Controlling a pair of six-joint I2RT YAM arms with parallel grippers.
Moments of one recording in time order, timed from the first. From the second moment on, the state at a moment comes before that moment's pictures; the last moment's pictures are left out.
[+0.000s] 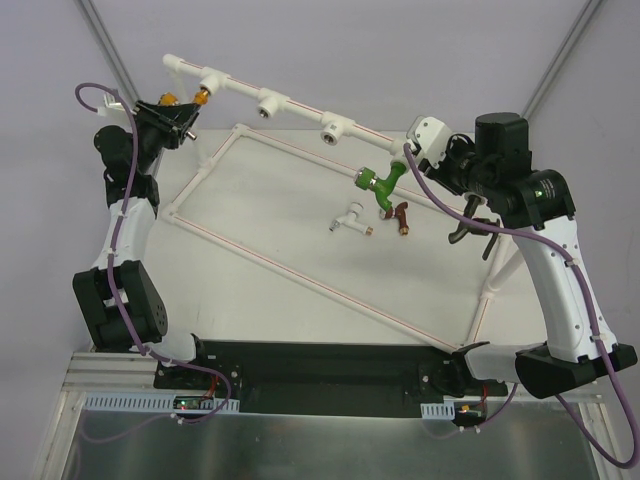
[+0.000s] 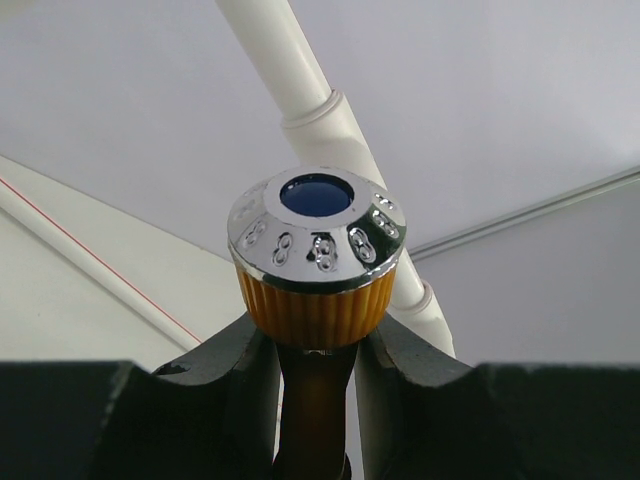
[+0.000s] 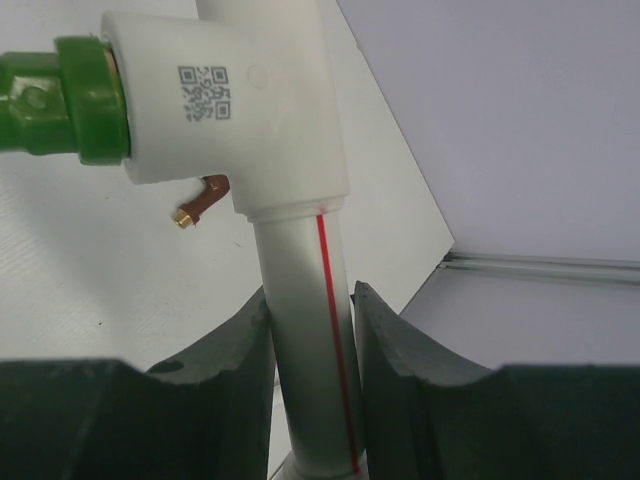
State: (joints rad) left arm 0.25 1.49 1.18 0.50 0.62 -1.27; right arm 0.37 1.30 1.76 -1.02 -0.06 -0.81
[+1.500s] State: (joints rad) left arm 0.22 1.49 1.12 0.63 0.46 -1.27; right arm 0.37 1.29 1.76 -1.02 -0.07 -0.81
